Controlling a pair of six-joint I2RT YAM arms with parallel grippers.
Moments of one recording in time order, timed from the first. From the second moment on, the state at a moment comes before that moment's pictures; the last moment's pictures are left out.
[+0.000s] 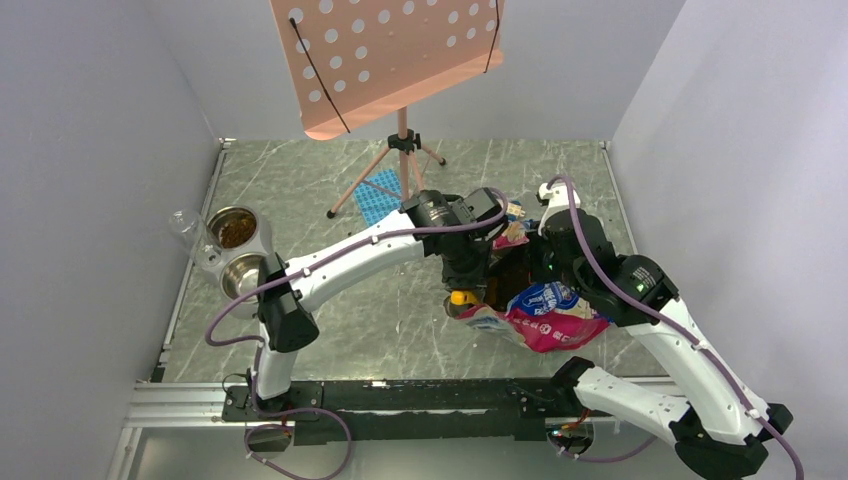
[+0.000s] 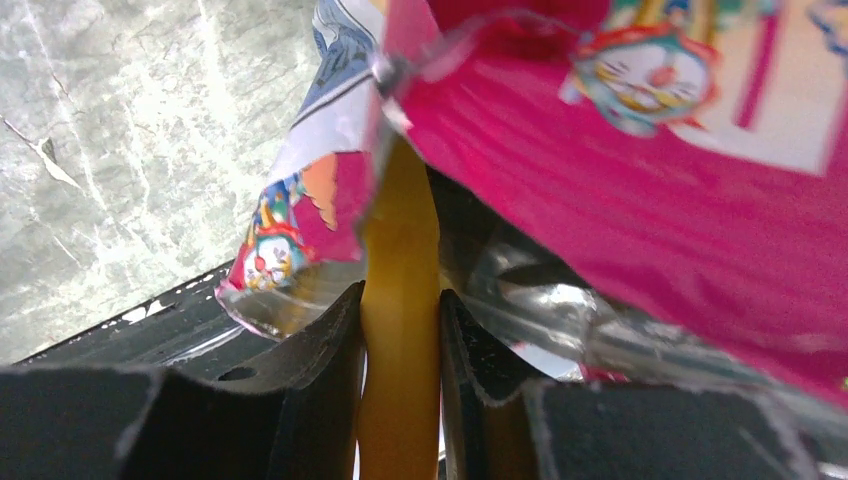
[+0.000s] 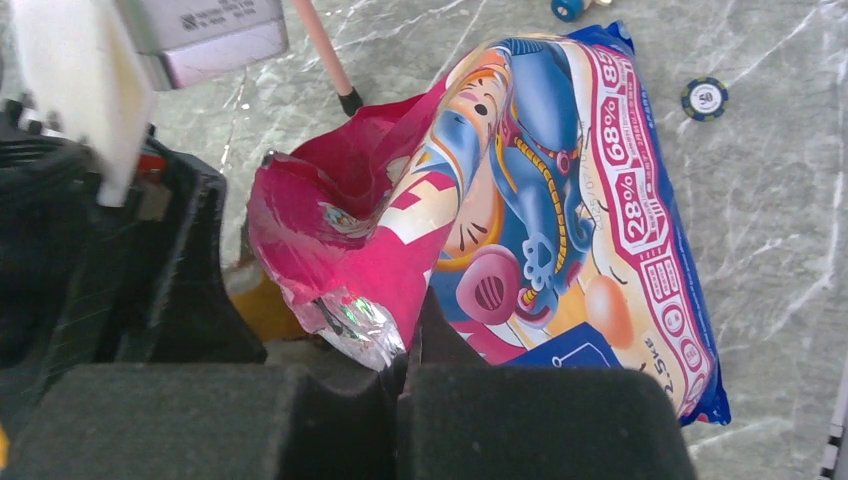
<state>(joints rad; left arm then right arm) -1.09 1.97 2.11 -1.28 0.14 -0.88 0.69 0.87 1.22 -1.04 0.31 0.36</state>
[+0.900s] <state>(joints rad) -0.99 1.93 1.28 0.08 0.70 -1.09 0.69 0.79 1.17 -1.06 0.23 0.41</state>
